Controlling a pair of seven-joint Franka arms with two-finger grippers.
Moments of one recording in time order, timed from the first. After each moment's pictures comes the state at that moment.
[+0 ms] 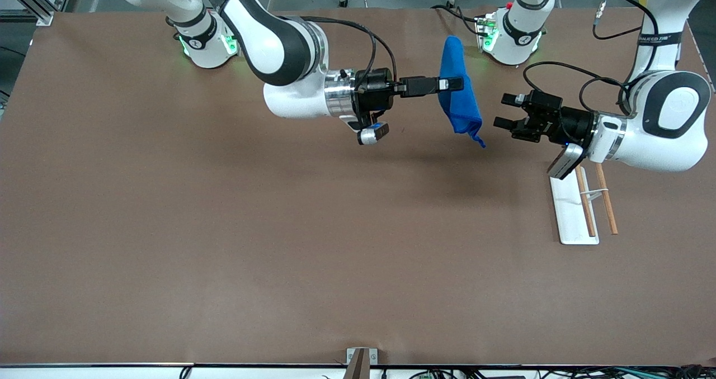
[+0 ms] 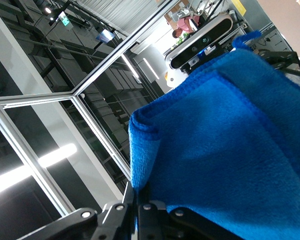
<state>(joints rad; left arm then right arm) 0.07 0.20 -0.01 -2.00 -1.23 1.30 0.68 0.87 0.43 -0.08 -1.57 2.31 2.17 -0.15</state>
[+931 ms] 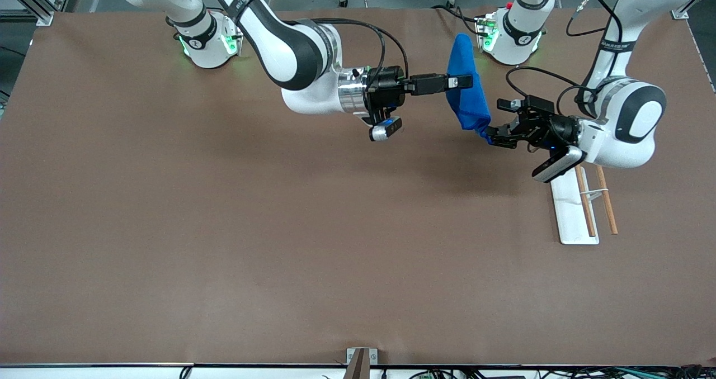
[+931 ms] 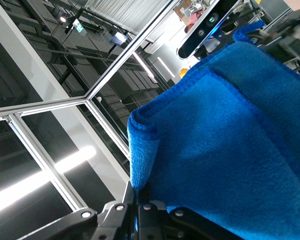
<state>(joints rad) 0.04 0.23 -0.01 -2.17 -1.58 1.30 0.94 0.91 0.47 -0.08 -1.56 2.48 2.15 -0.21</state>
